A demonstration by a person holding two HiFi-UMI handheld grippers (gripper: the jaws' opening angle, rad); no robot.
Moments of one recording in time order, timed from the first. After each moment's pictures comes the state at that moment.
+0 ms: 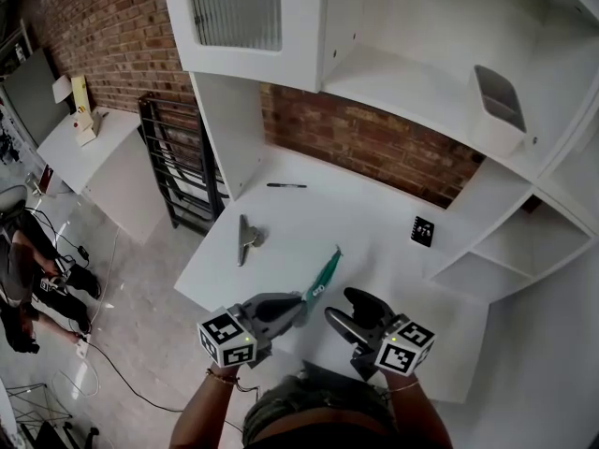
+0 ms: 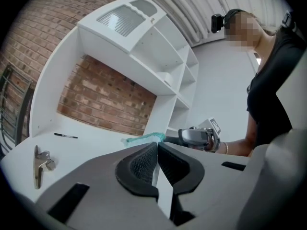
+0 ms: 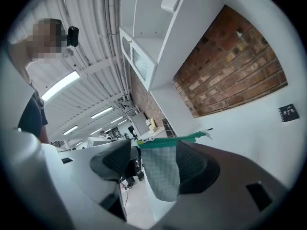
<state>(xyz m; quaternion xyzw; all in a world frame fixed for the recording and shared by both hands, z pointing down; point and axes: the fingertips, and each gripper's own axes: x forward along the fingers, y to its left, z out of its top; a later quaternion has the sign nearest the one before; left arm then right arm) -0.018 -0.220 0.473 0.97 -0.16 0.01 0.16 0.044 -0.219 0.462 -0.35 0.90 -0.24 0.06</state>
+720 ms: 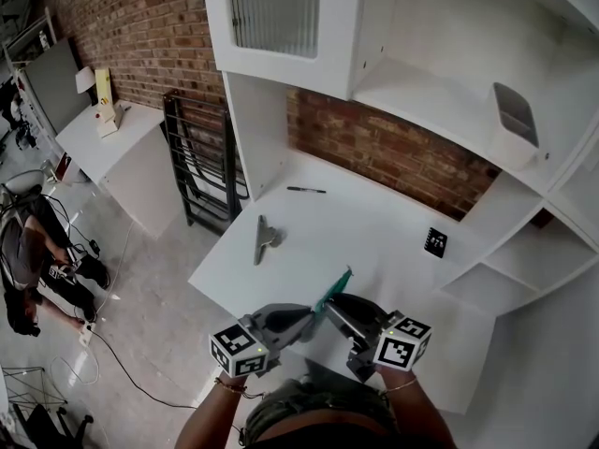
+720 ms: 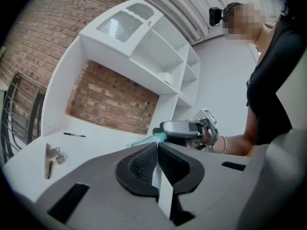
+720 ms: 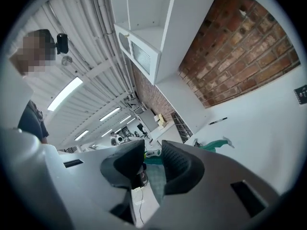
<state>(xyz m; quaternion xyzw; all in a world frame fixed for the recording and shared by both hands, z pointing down) -0.034 -0.195 0.476 0.97 -0.20 0.02 0.15 -0.002 -0.219 0.454 -0.29 0.91 -0.29 0.06</state>
